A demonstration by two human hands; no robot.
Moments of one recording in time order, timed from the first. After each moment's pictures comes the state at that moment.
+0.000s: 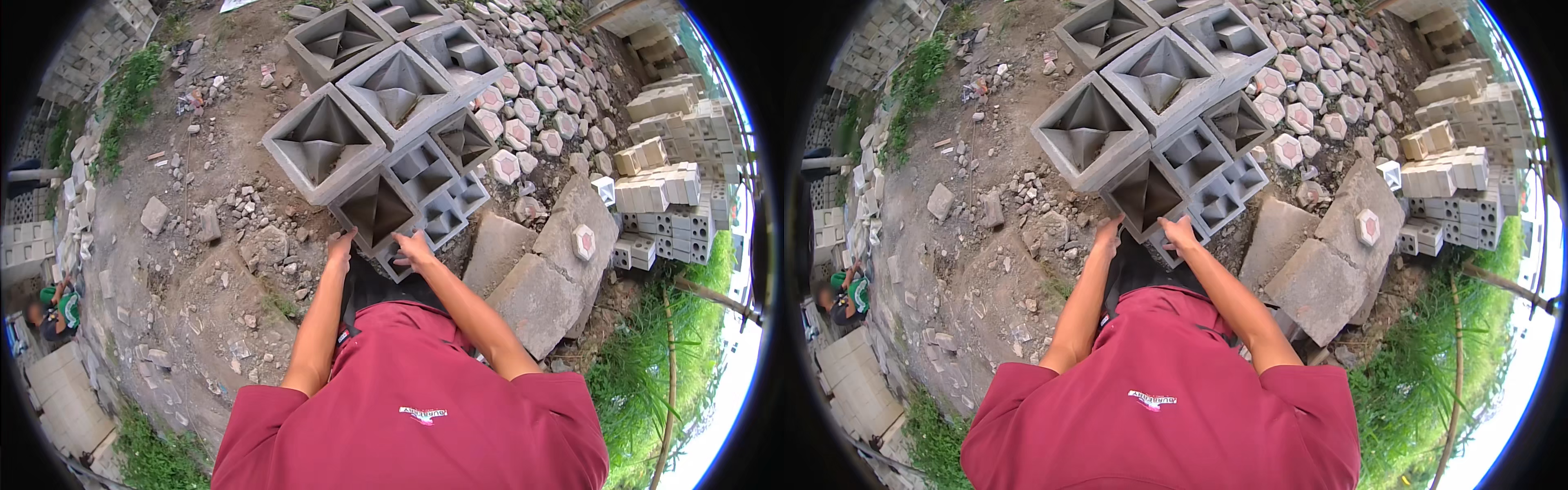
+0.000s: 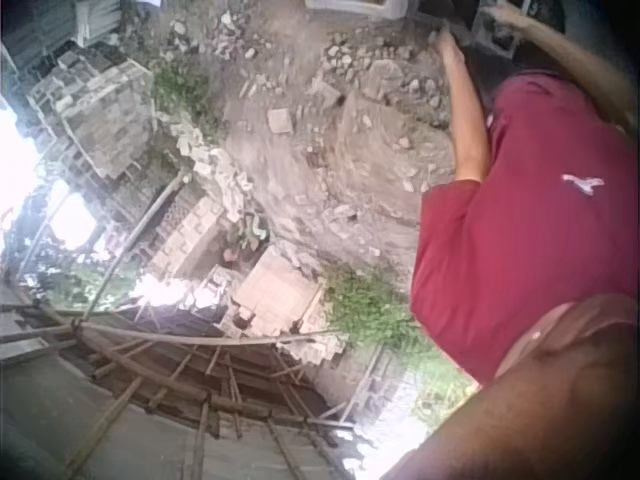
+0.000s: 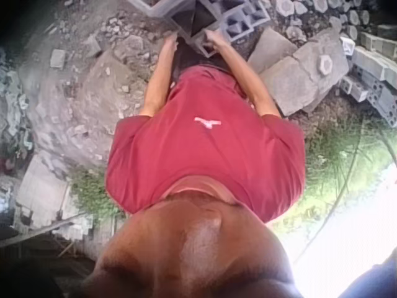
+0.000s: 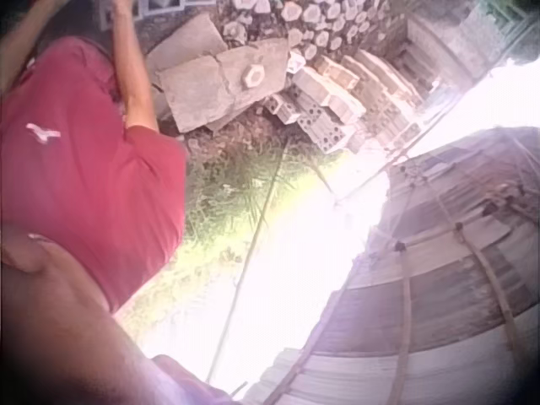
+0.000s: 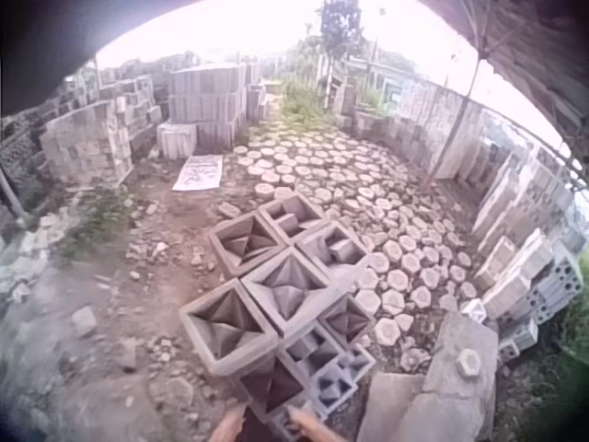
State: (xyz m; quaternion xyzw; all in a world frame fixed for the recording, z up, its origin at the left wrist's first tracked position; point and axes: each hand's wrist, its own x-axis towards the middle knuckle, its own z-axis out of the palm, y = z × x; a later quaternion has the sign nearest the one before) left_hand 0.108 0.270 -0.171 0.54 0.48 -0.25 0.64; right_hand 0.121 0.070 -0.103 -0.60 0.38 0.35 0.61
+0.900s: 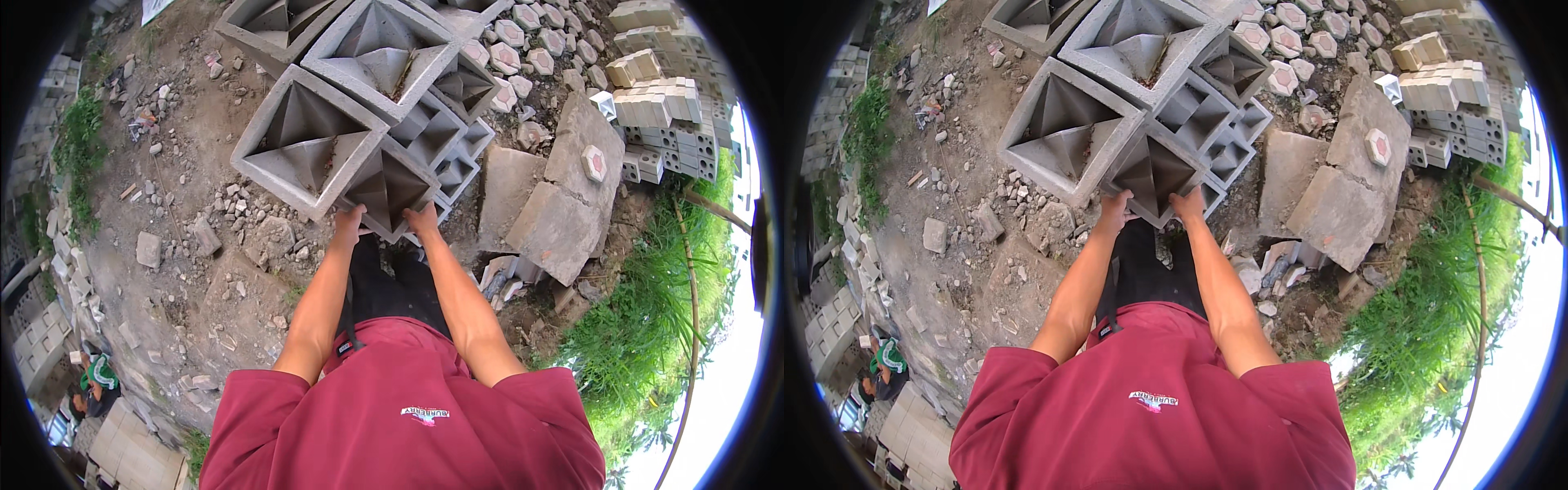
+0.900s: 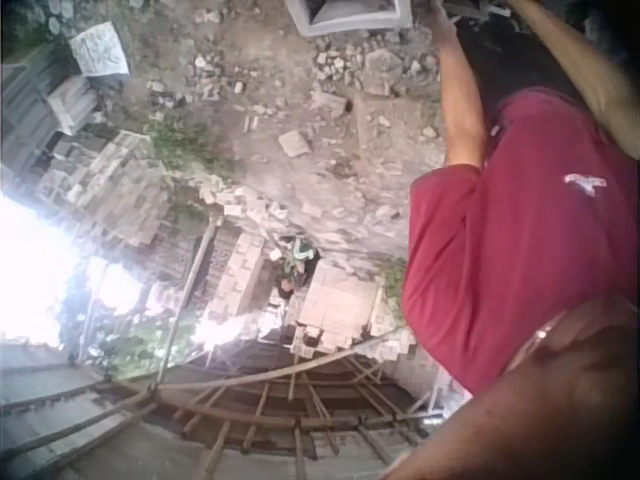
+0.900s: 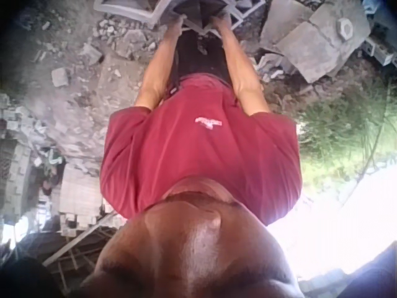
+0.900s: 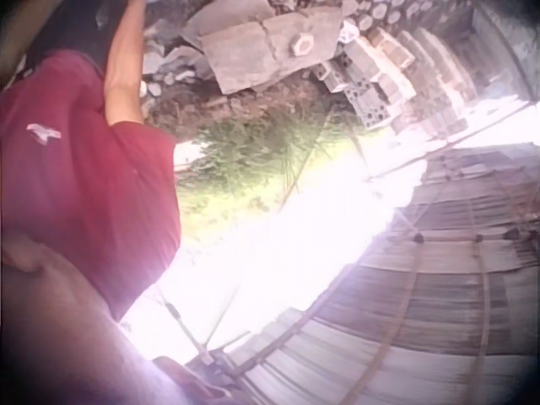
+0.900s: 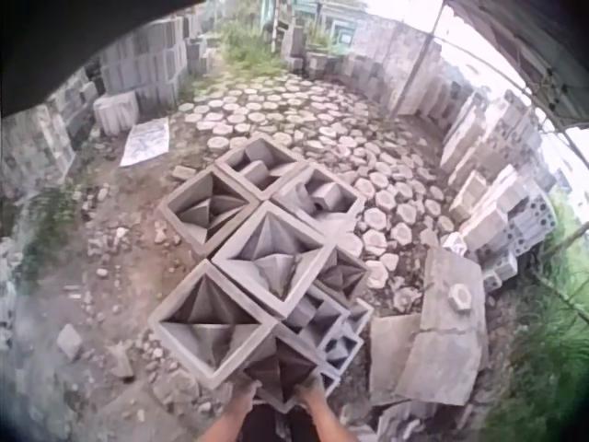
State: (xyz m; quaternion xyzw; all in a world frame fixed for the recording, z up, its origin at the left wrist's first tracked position) left_hand 0.165 0.293 -0.224 0.48 0.42 -0.37 0.67; right_hand 0.111 0.103 -0.247 -0.73 0.44 0.13 0.51
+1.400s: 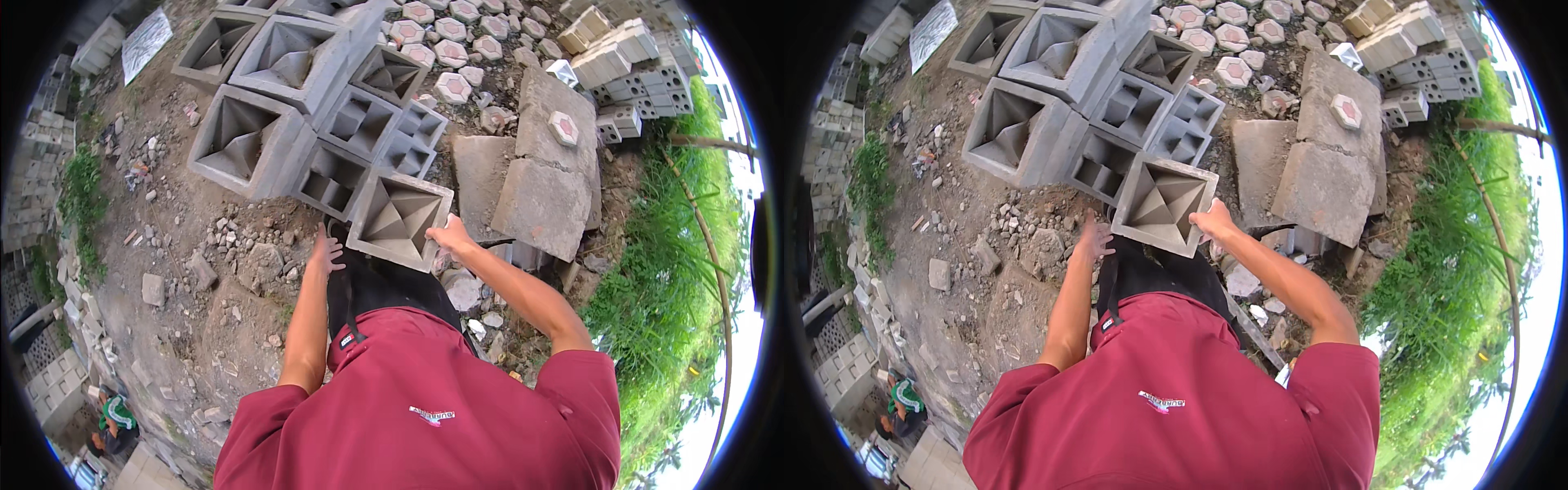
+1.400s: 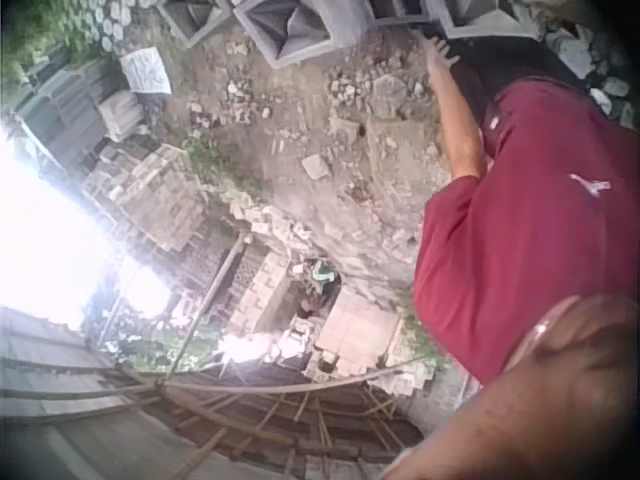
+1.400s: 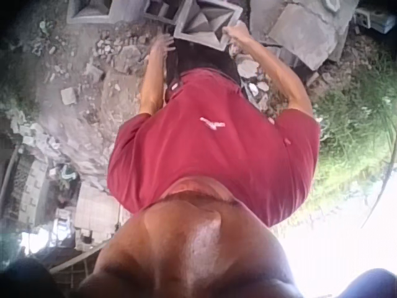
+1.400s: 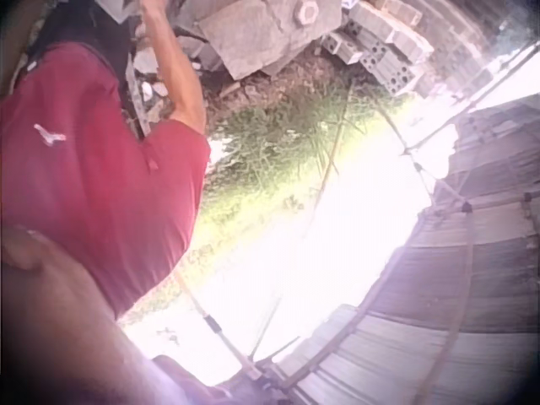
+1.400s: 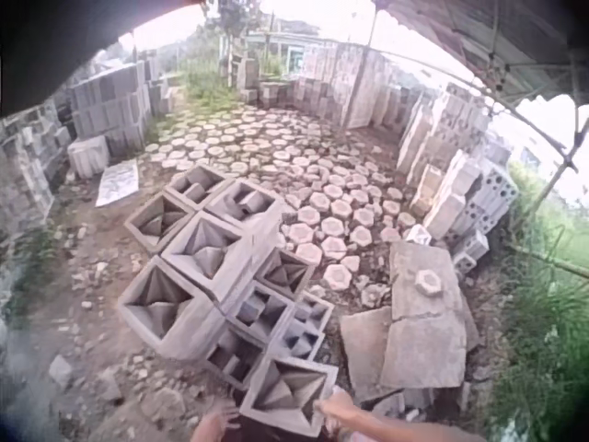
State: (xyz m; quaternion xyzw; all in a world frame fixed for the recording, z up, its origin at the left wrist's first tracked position) left_hand 0.051 0.273 -0.189 0.51 0.39 -0.52 0.56; right_hand -0.026 -0.032 -0.072 -0.67 0.44 0.22 0.56
